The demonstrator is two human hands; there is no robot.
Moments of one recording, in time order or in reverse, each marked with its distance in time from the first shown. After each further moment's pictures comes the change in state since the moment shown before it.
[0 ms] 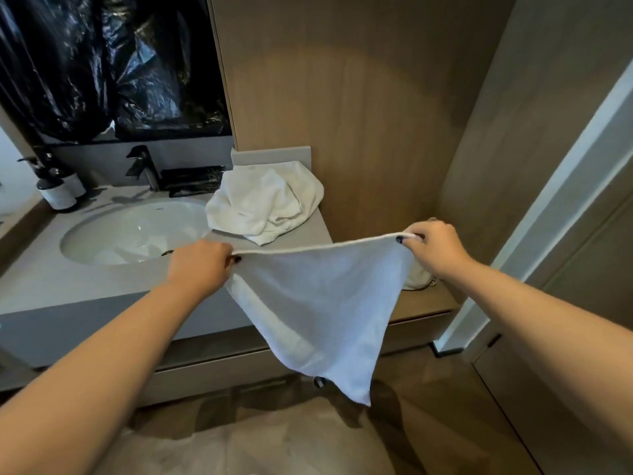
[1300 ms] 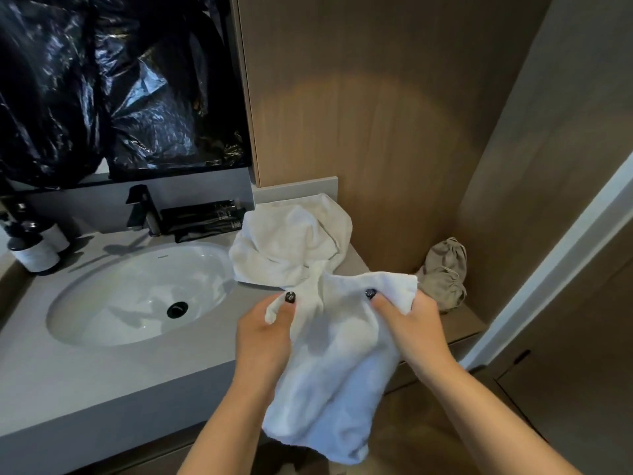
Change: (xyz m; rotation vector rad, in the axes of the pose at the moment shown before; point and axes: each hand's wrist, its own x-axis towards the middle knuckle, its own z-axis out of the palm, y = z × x) left_hand 0.033 -0.044 0.011 -1.566 -0.080 -0.395; right_hand 0.015 -0.186 0.136 0.649 0.234 0.328
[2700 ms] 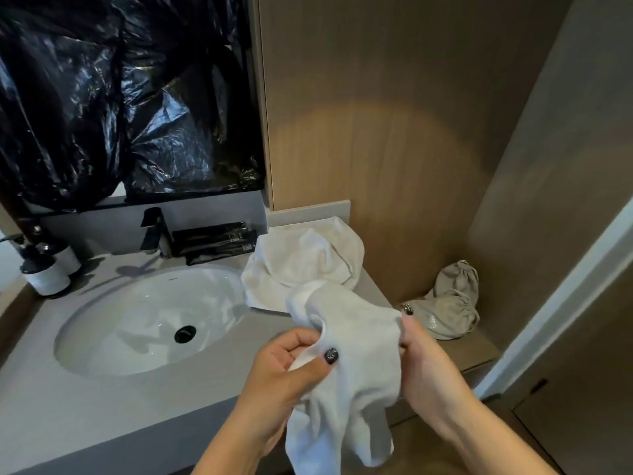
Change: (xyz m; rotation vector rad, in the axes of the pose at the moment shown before) left_hand -0.002 0.014 -0.030 -0.386 -0.466 -0.046; right_hand -0.013 -0.025 0.020 0.605 -0.250 0.502
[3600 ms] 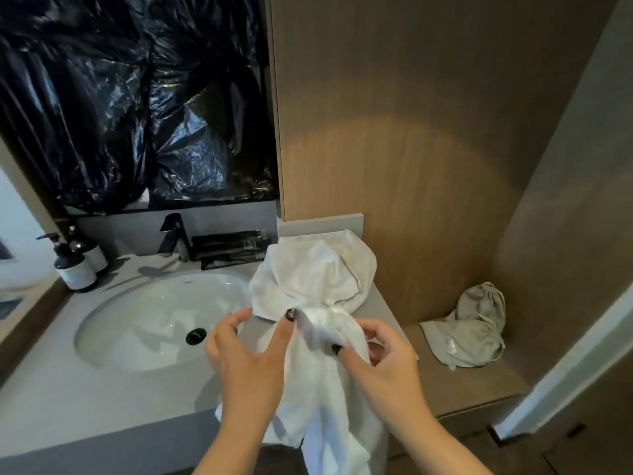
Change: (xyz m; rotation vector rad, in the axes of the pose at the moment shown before) left_hand 0.026 0.004 0.024 0.457 0.843 0.150; right_hand 0.036 0.008 0.005 -0.471 -0.060 -0.583
